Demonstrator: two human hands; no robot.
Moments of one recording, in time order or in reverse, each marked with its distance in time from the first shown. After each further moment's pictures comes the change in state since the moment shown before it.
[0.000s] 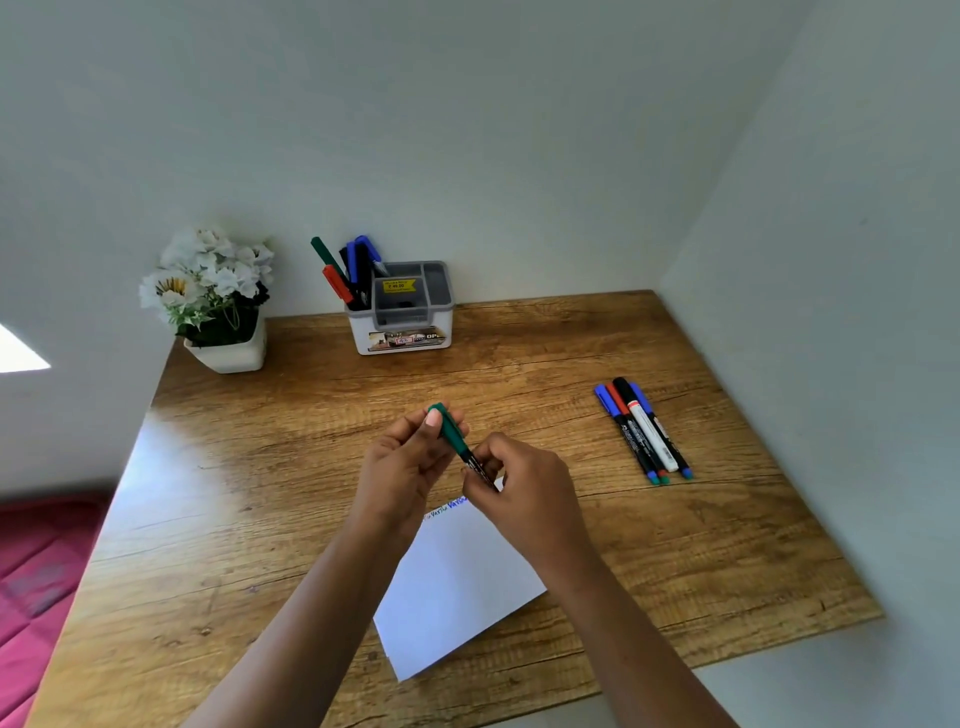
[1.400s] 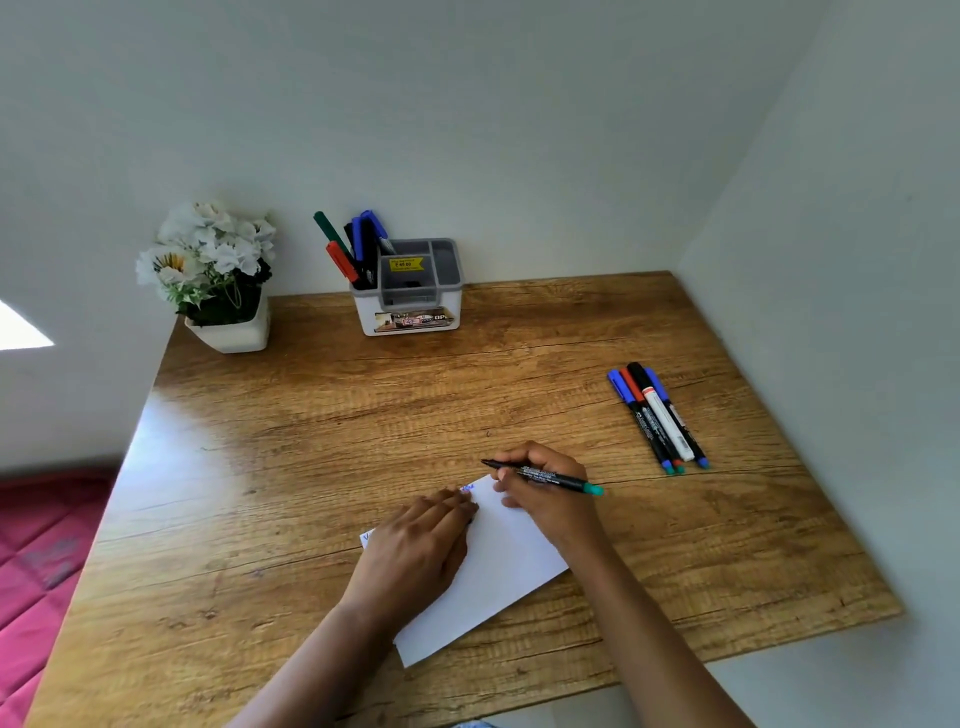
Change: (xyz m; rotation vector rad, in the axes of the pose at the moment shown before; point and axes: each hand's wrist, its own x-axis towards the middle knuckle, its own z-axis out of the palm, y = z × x) left_hand -0.029 -0.066 -0.062 1.754 -0.272 0.866; right_hand -0.006 0.050 0.022 0.701 -0.085 0.409
